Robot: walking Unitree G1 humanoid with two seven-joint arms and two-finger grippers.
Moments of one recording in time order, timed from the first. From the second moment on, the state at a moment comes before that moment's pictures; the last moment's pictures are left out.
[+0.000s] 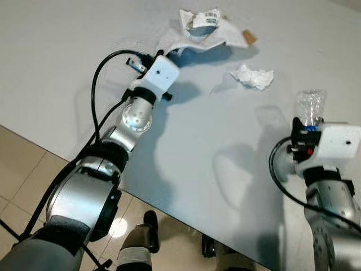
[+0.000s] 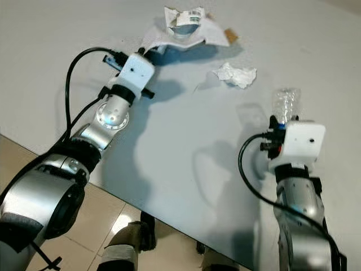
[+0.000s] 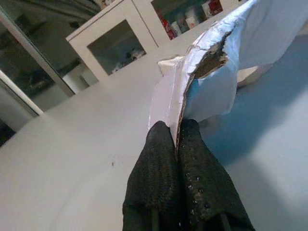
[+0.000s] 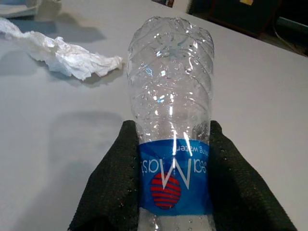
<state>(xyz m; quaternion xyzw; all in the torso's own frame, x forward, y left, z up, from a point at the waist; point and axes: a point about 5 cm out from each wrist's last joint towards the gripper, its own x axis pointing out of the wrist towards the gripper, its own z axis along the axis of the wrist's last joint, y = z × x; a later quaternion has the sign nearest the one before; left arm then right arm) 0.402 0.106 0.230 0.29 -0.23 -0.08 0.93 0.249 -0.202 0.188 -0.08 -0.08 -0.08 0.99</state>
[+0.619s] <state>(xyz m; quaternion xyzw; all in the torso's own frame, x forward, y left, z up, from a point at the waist) 0.389 0.147 0.199 0.20 -0.15 -0.12 0.96 0.280 -0.193 0.177 -0.09 -0.07 -0.03 0.99</state>
